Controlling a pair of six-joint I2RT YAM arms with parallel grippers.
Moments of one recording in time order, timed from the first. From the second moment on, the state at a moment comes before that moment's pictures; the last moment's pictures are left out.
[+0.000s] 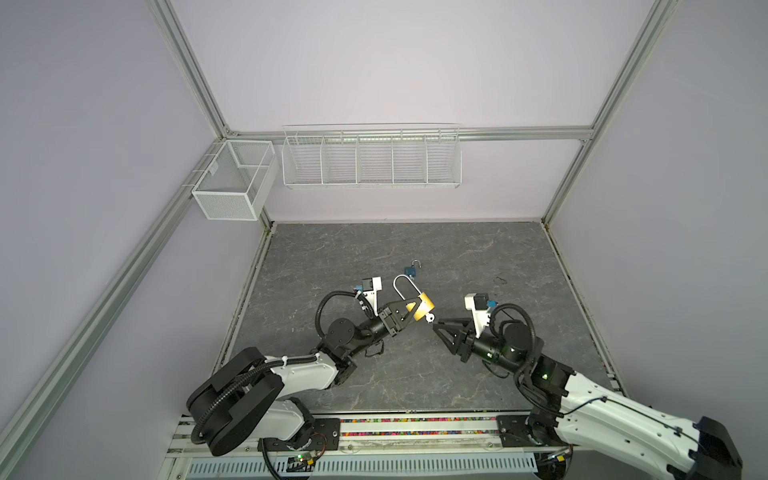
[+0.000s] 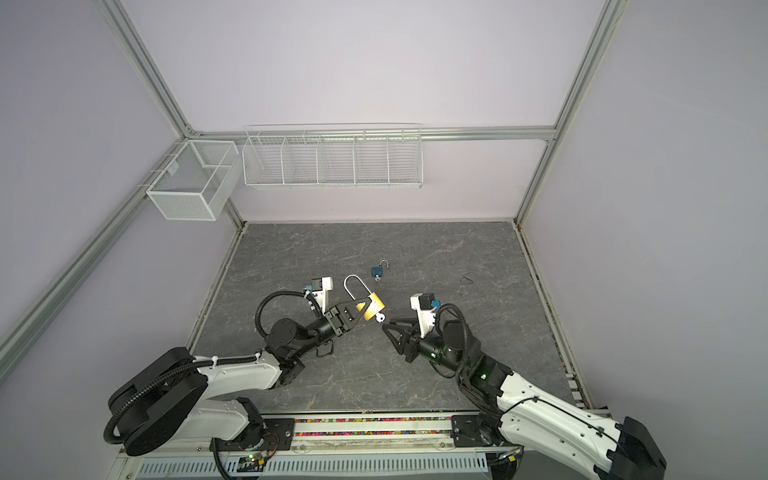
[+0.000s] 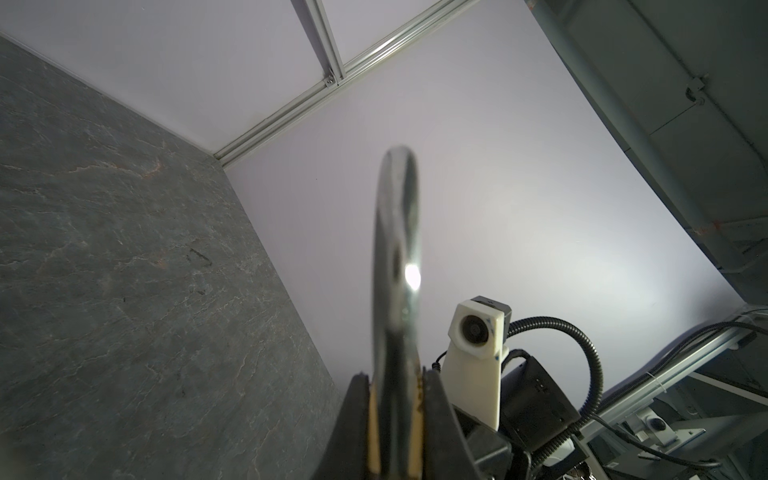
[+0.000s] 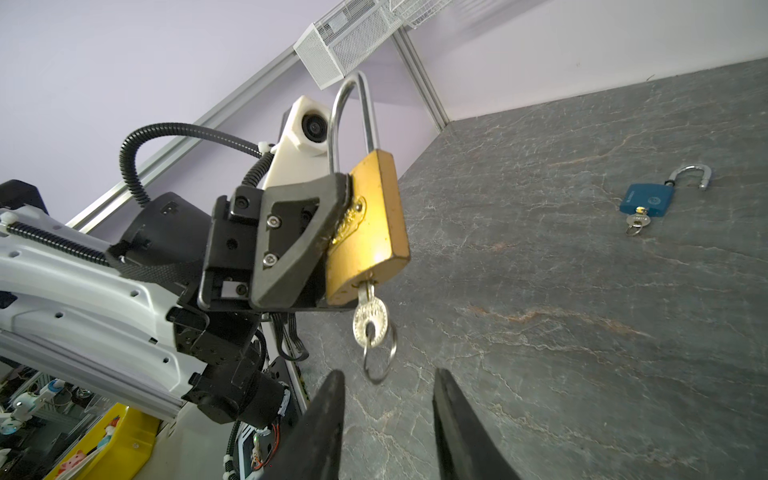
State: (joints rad) left arm -0.84 1.36 0.35 1.30 0.32 -1.12; right arm 0.90 0.75 0.38 0.26 -0.12 0.59
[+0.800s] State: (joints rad) left arm -0.83 1.36 0.37 1.35 0.51 -1.05; right arm 0.86 0.85 0.44 0.42 -0.29 0.62
